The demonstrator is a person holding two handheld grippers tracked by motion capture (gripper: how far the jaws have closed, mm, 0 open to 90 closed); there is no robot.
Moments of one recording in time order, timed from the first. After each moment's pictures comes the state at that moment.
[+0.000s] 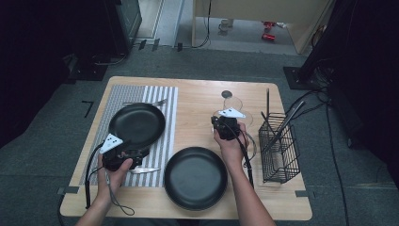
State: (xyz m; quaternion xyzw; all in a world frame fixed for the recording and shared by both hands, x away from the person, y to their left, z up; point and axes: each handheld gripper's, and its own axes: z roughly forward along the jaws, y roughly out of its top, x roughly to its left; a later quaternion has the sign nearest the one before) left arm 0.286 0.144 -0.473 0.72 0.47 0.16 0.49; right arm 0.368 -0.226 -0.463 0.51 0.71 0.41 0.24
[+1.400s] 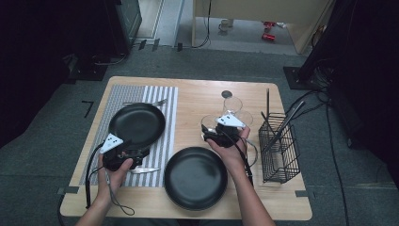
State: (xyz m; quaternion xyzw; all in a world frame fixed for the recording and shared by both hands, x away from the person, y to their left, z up) left arm 0.287 0.144 -0.474 0.72 0.47 0.16 0.49; right arm 0.341 -0.218 -0.459 0.48 0.71 0.44 0.27
